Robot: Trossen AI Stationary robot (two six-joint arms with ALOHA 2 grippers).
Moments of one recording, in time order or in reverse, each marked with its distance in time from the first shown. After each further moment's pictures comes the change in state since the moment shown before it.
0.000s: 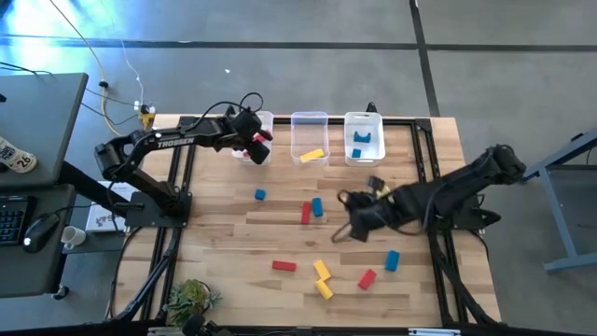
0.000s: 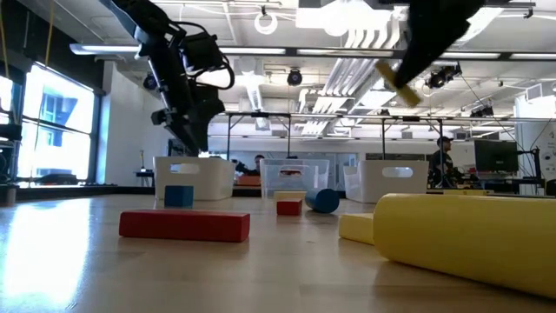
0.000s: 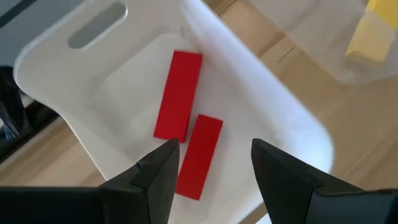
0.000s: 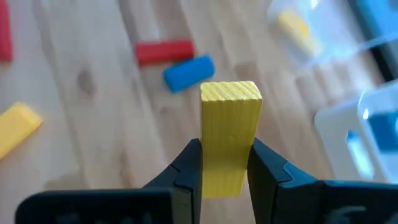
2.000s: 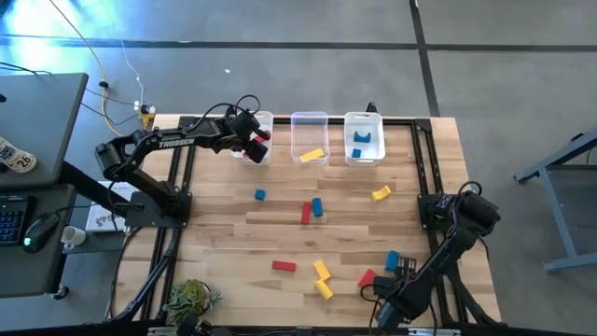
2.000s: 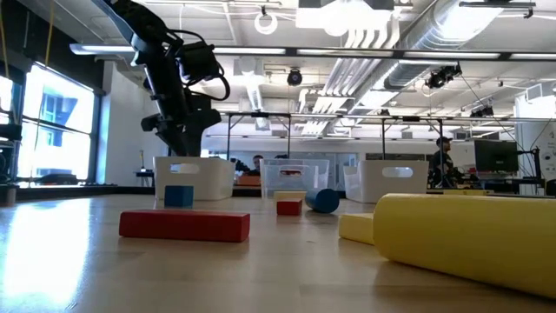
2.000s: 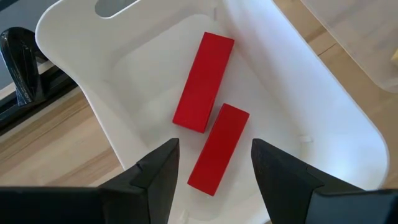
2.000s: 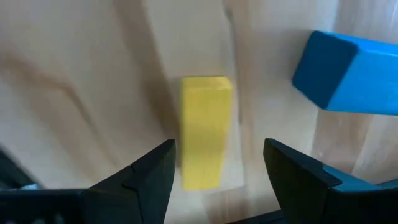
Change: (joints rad) left arm 0.022 0.007 -0.049 0.022 -0.044 -0.097; right arm 0.586 0.516 0.119 -0.195 -0.656 0.576
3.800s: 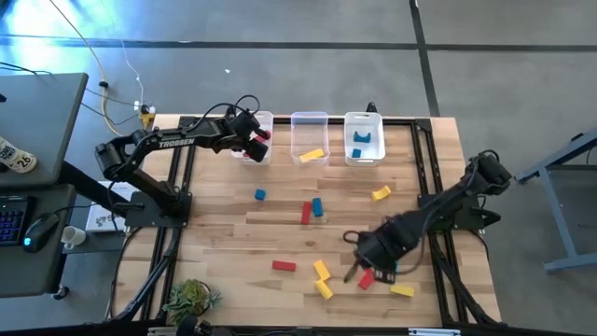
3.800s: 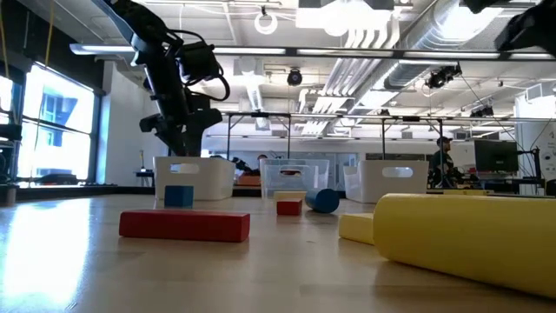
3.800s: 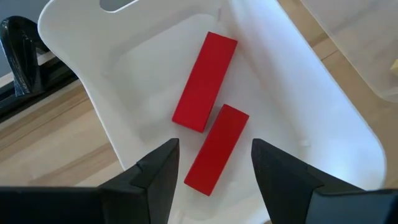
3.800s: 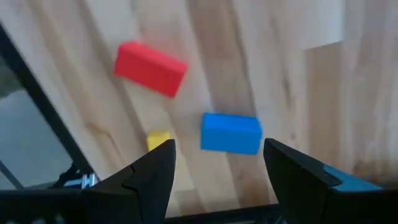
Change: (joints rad) left arm 0.000 0.000 -0.001 0.000 -0.001 -0.051; right arm -0.368 -0.340 0.017 -0.118 0.016 -0.292
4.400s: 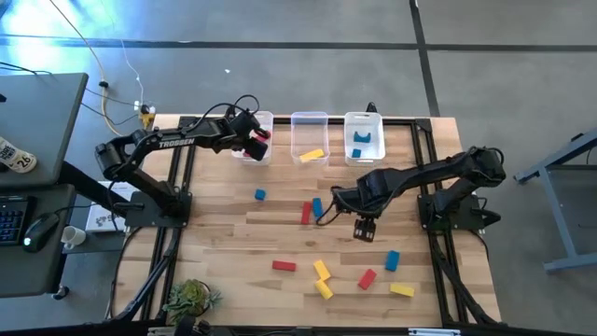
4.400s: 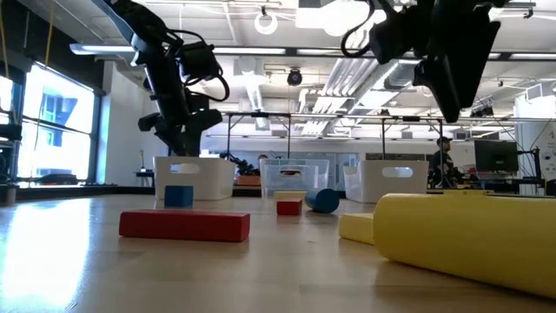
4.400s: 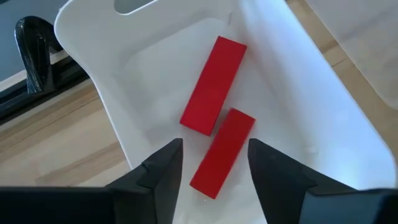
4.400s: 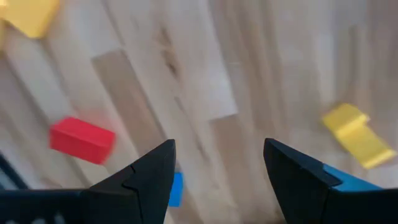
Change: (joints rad) left arm 0.000 0.000 0.000 0.001 -0.029 -0.029; right arm -0.411 0.000 0.000 -0.004 0.024 -0.360
